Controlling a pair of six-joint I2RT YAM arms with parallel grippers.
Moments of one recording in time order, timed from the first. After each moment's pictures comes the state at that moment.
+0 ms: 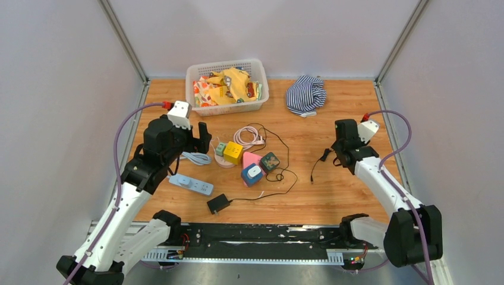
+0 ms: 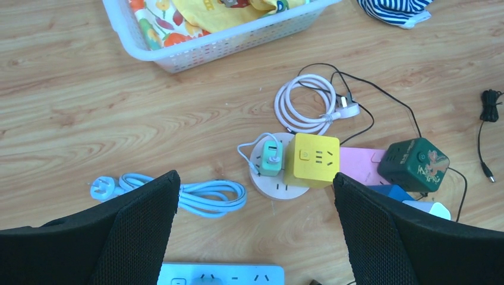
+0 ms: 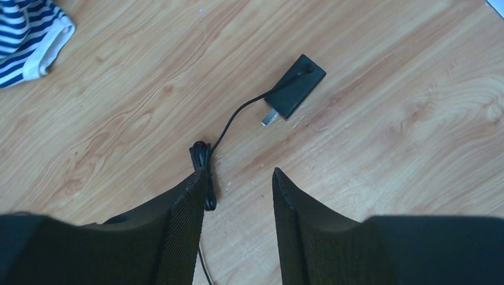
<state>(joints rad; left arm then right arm) -0.38 0.80 0.91 -0.48 -0.06 -0.11 0.21 1.13 0.73 -0.42 0.57 0.70</state>
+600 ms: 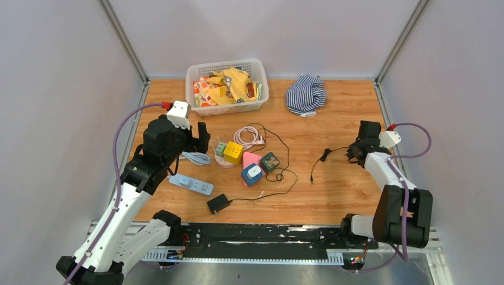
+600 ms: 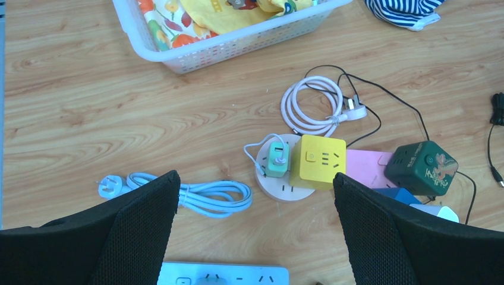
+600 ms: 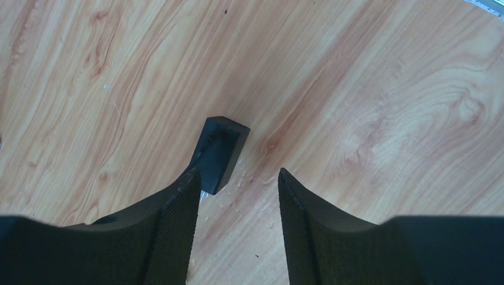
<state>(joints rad) -0.39 0.79 0.91 -0.48 -0.10 -0.10 -0.13 1.27 0.69 -0.29 0.43 0.78</state>
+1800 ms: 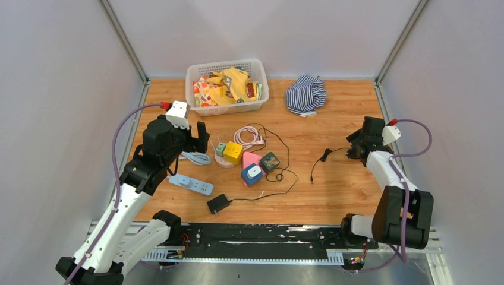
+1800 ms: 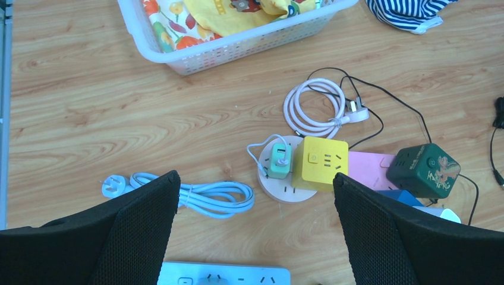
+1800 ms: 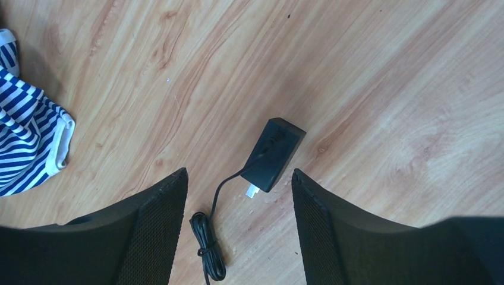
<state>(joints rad) -0.39 0.78 0.91 -0.48 -0.12 -0.10 -0.15 1.25 0.71 -0.22 0.29 0.78</state>
